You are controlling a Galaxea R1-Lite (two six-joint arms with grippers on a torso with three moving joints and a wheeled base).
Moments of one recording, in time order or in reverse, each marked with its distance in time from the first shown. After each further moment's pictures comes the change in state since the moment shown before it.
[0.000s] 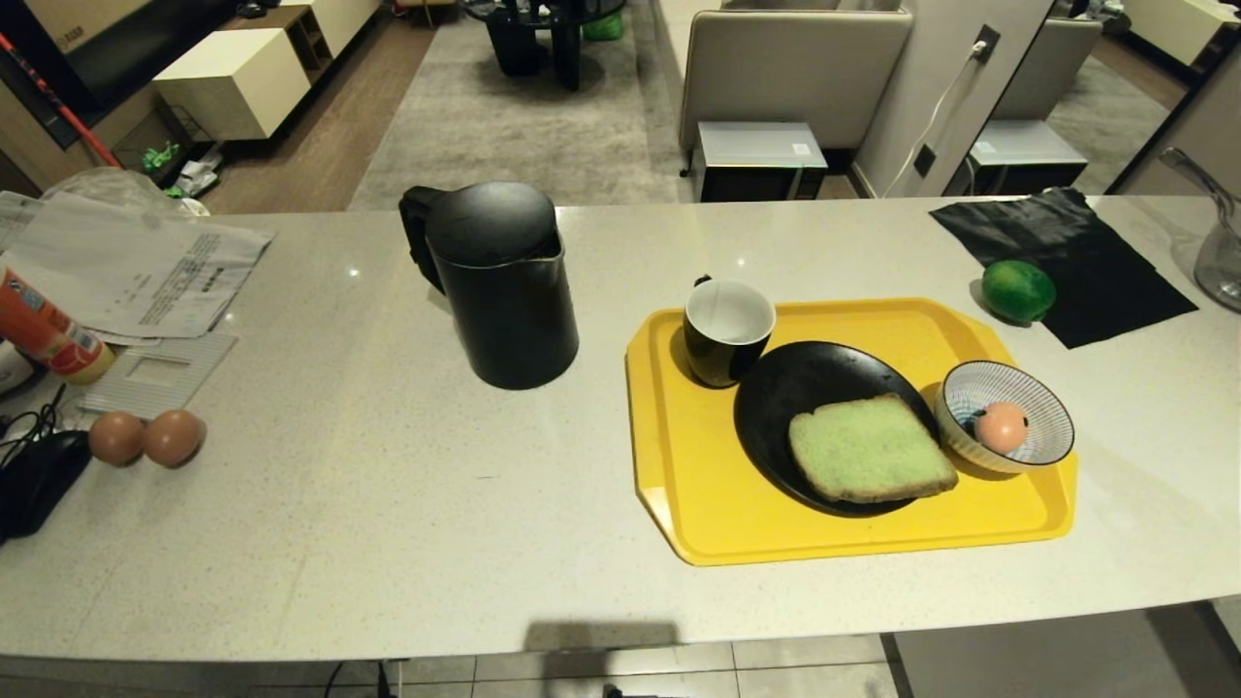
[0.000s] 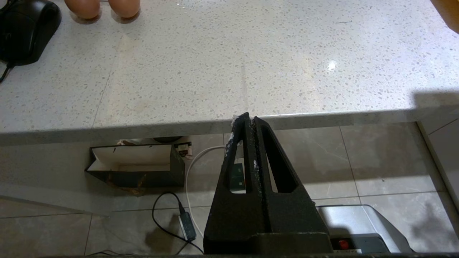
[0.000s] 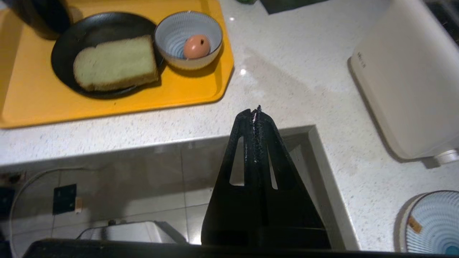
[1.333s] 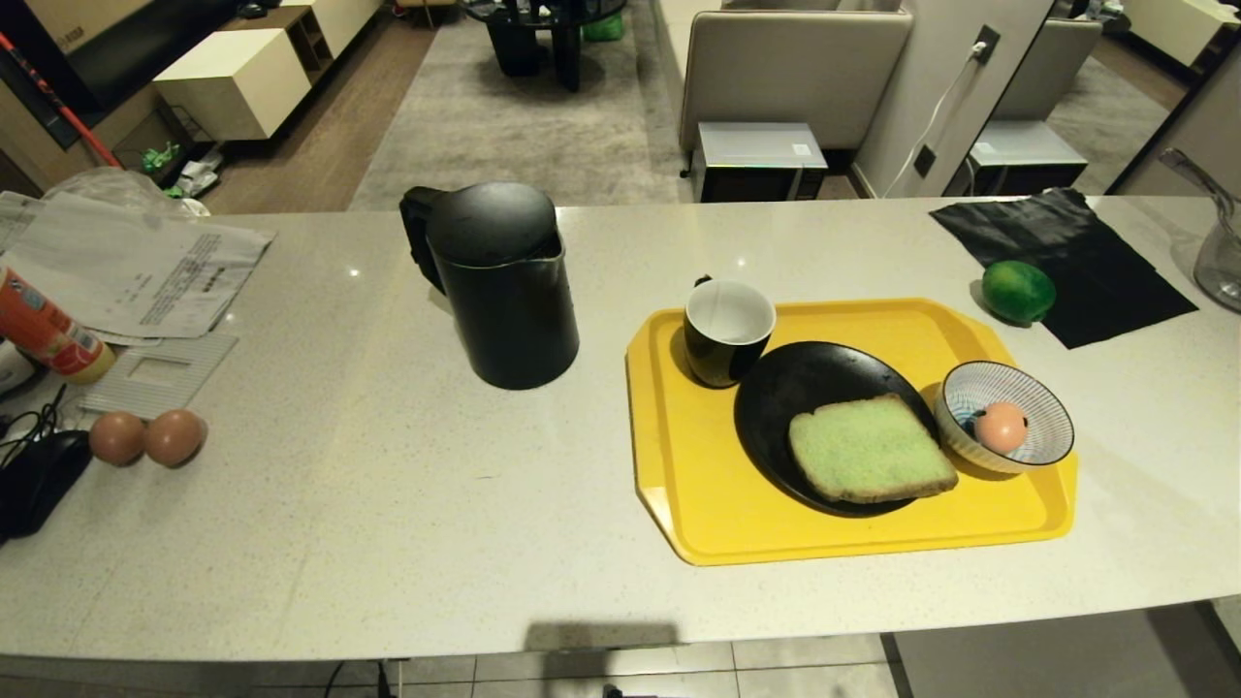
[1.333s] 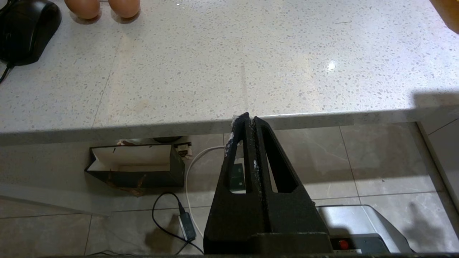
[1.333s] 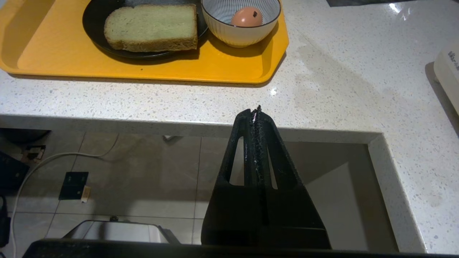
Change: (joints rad) left arm 0.000 0.000 0.000 0.000 0.000 0.000; right arm -0.012 -0.140 0.542 -0.487 0.194 -0.082
